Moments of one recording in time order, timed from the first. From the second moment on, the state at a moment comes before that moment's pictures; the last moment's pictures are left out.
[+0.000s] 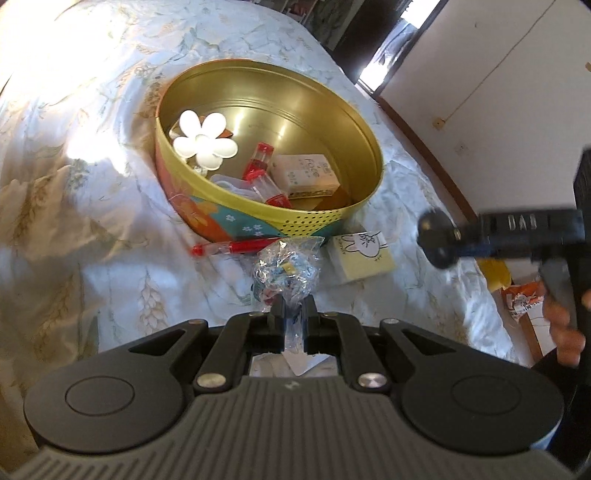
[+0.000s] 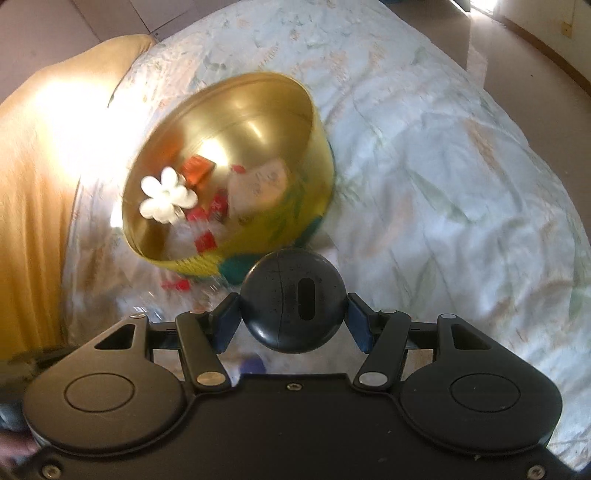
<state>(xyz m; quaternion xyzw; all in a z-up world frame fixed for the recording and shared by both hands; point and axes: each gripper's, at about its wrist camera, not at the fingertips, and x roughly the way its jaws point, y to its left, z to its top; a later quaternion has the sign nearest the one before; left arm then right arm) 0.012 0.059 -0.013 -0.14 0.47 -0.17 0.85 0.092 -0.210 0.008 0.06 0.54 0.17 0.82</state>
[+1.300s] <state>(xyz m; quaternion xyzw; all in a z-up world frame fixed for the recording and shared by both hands) 0.012 0.063 -0.016 -0.15 0.47 -0.18 0.85 0.145 -0.125 0.014 -0.05 0.49 0.17 0.85</state>
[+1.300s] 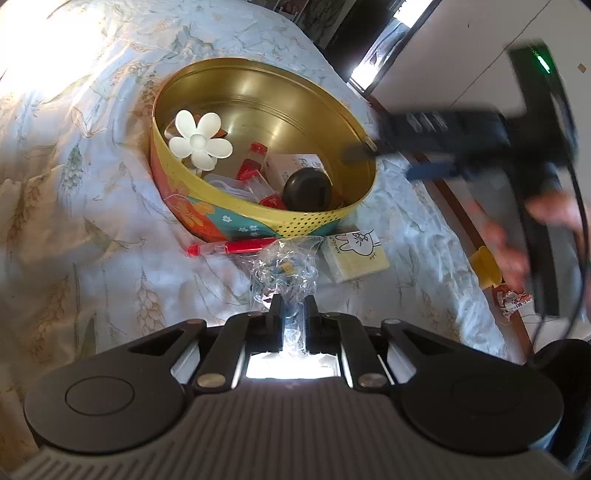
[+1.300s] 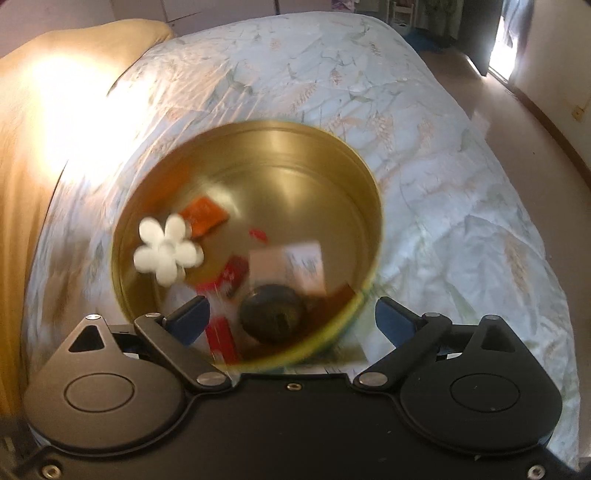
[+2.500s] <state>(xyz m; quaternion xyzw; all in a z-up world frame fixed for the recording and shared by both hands) 0.019 0.058 -0.032 -0.12 0.50 -0.15 0.84 0.123 -0.152 -0.091 -0.08 0.57 0.15 0.80</state>
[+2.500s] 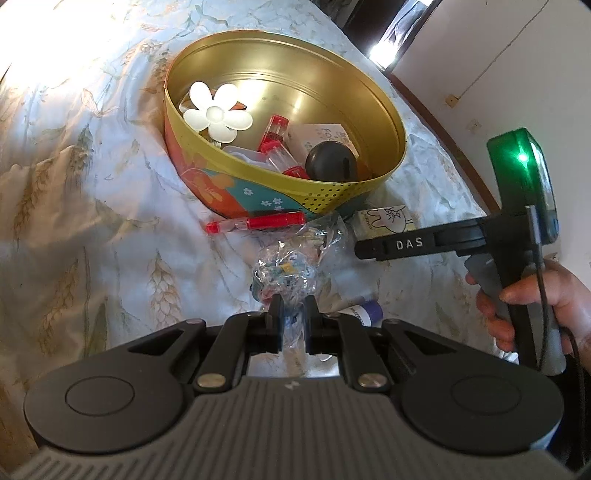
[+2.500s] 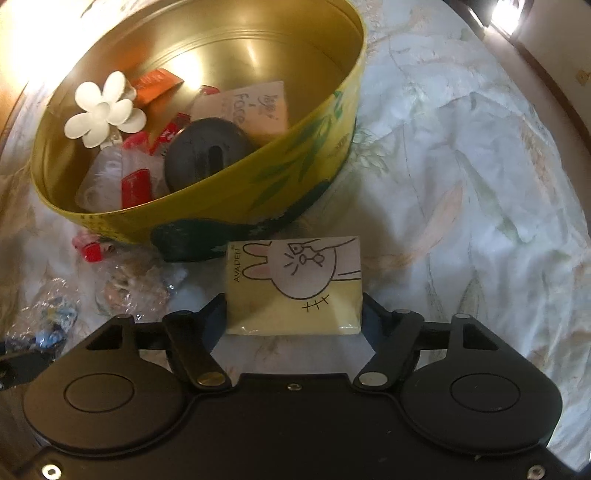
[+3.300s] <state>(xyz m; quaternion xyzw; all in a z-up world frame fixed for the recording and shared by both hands) 0.011 0.058 -0.011 -0.13 0.46 -0.14 0.87 0.056 -0.220 -0.032 0.04 0.56 0.19 0.80</state>
